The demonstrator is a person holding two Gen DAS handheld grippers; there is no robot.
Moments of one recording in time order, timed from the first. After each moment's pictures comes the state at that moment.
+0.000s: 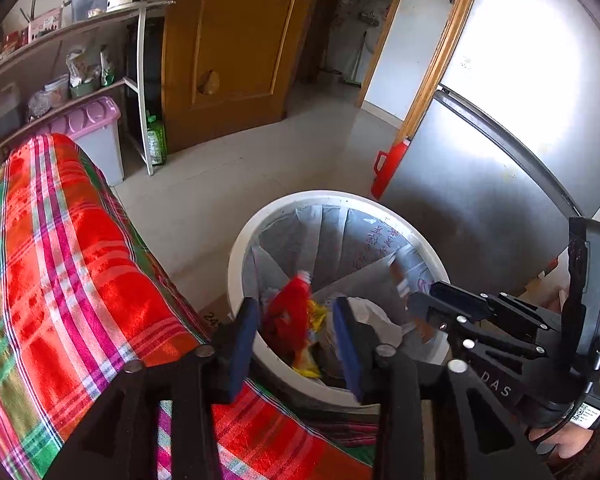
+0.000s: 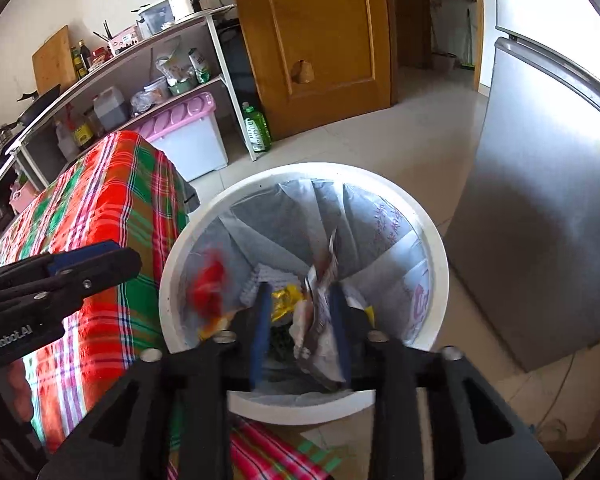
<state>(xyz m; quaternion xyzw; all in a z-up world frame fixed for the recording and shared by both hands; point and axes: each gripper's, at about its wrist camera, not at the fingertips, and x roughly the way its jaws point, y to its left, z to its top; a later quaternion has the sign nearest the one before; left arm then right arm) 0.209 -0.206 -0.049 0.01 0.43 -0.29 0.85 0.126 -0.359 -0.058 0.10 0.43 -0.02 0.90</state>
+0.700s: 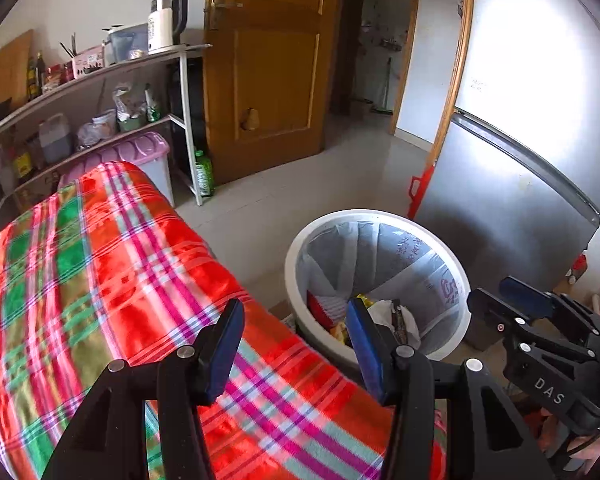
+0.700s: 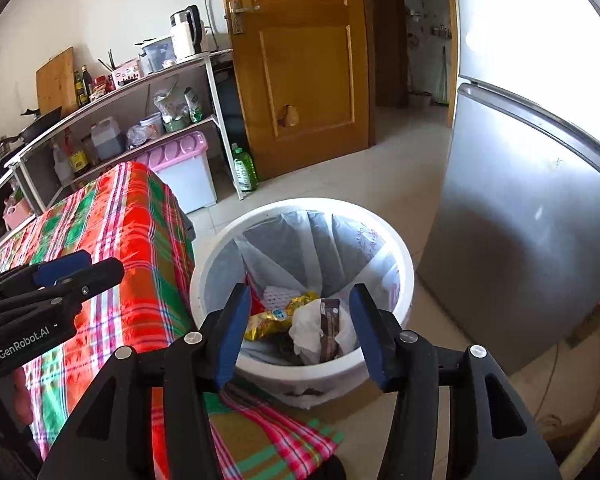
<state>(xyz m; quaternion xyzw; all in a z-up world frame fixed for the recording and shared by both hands) 0.149 -0.168 -0.019 0.04 0.37 -0.21 0.90 0.058 -0.324 -0.017 0.08 0.35 -0.07 0.93</state>
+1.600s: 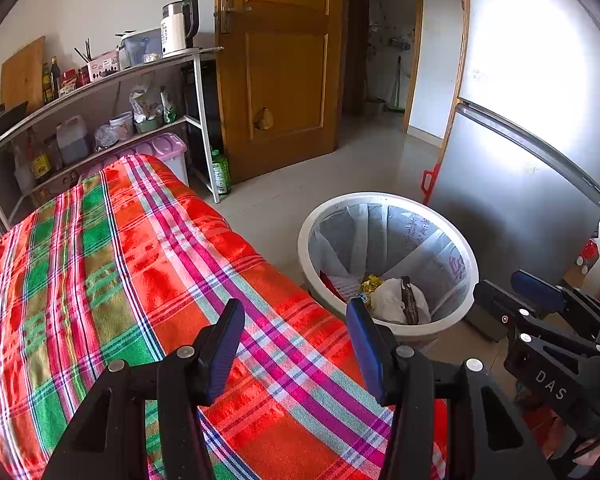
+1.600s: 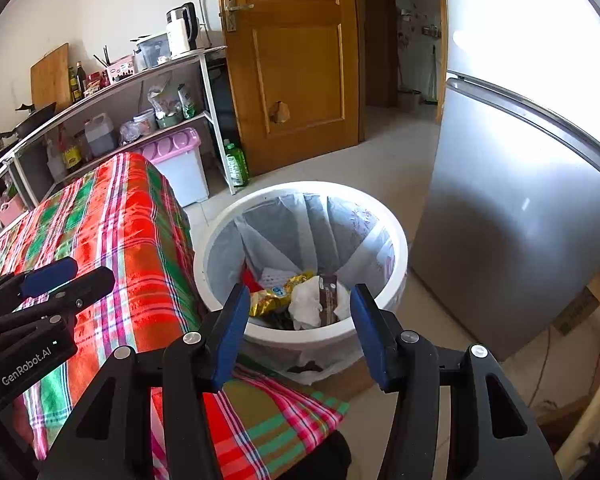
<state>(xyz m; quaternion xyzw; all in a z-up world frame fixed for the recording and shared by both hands) 0.115 -0.157 -0.028 0.06 0.37 -0.19 0.91 0.041 -0.315 -0.024 0.08 0.36 -0.09 0.93</state>
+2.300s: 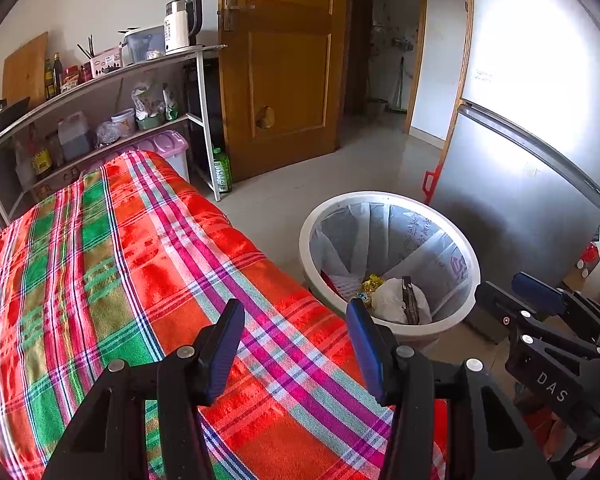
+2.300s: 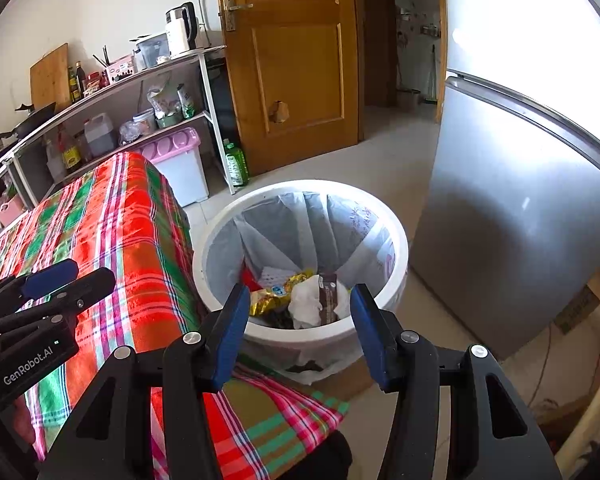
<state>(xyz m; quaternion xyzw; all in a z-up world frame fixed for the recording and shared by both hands) 0.115 -0.157 -0.030 0.05 0.37 -0.18 0.91 0.040 -0.316 -0.026 0.08 0.36 -0.09 0.93</state>
